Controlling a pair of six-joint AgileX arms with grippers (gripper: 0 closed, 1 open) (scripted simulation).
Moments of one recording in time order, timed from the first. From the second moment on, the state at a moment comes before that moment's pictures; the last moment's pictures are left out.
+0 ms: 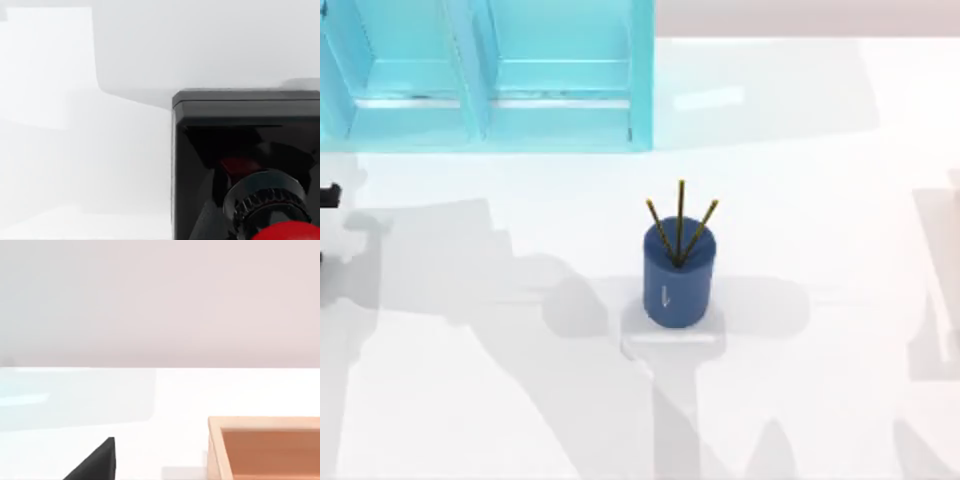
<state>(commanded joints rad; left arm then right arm) 0.20 2.07 1.49 -0.99 0.00 0.23 0.00 0.00 0.00 0.00 0.00 0.00</state>
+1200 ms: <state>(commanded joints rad) -0.07 2.03 1.84 -1.40 0.00 -0.04 0.00 0.00 0.00 0.00 0.00 0.00</state>
